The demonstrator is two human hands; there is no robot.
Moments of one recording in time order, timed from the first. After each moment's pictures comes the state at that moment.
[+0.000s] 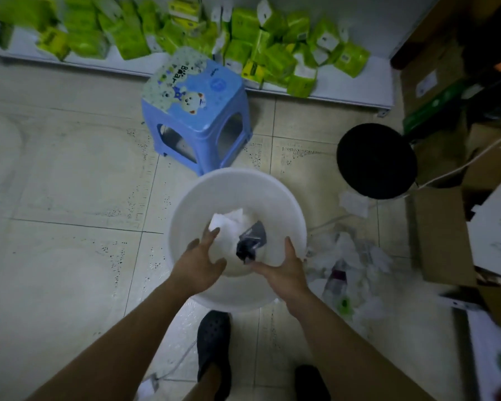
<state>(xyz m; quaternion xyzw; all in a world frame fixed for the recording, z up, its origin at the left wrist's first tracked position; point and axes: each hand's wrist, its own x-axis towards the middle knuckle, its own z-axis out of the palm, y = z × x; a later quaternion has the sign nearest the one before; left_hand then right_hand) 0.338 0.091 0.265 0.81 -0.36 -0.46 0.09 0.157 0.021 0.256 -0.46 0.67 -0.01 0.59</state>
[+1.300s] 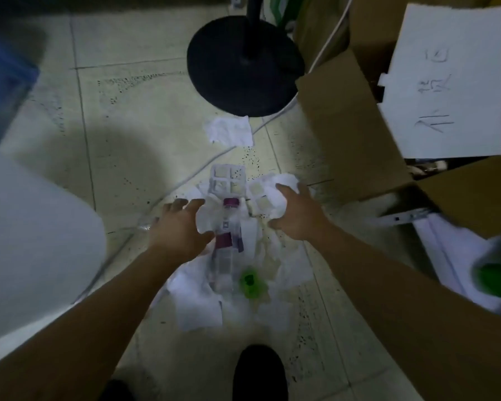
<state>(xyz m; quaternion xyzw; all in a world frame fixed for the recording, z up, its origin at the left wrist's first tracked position) -0.025 -0.073 -0.021 0.74 -0.60 -0.32 -0.02 -0.259 -0.136 -0.030 -0.64 0.66 0.09 0.37</state>
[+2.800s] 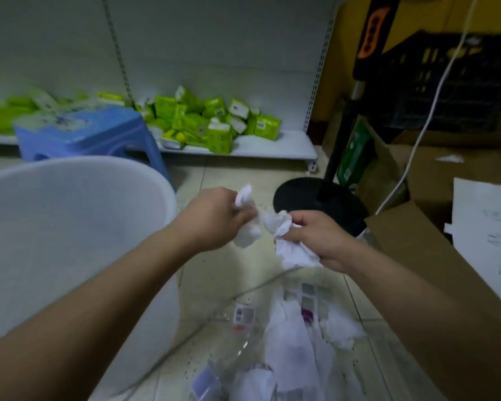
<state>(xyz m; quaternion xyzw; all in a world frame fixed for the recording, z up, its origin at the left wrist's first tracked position) 0.081 -0.080 0.118 0.72 -0.64 -0.09 0.24 -0.104 -0.168 0.069 -0.67 0.46 -0.21 0.55</state>
